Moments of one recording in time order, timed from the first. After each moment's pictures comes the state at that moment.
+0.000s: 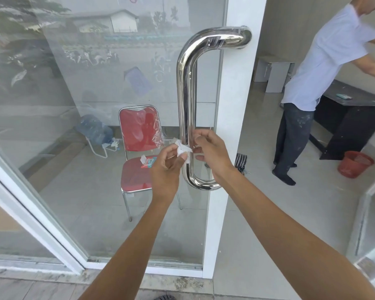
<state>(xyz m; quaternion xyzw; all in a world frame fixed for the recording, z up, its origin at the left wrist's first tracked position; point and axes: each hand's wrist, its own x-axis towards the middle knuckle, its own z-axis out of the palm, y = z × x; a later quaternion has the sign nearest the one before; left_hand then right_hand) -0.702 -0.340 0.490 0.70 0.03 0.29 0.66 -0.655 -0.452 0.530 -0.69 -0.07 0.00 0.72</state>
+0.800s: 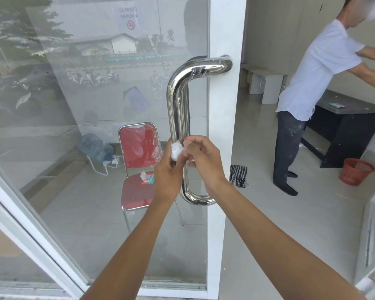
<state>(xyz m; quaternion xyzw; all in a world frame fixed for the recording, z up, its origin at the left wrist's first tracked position) -0.685 -0.353 0.527 0.78 0.00 0.29 0.55 -0.674 -0.452 0.557 -0.63 -0.11 -0.07 0.77</state>
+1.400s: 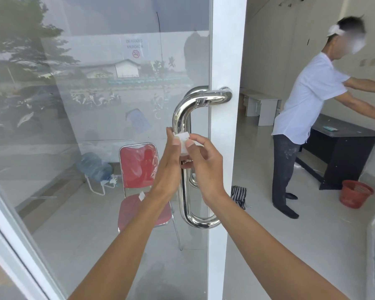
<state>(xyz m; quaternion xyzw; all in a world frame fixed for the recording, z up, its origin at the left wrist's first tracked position) -0.692 -0.350 0.602 0.74 -0.10 0.20 0.63 -0.686 -0.440 0.599 -0.56 -0.17 -0.15 0.80</state>
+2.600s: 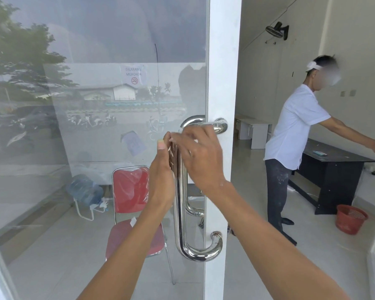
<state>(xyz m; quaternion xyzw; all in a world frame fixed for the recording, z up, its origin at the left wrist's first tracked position) -0.683 -0.354 0.644 0.63 -0.12 0.30 0.71 -0.643 -0.446 0.666 -0.67 -0.29 -0.64 0.24</state>
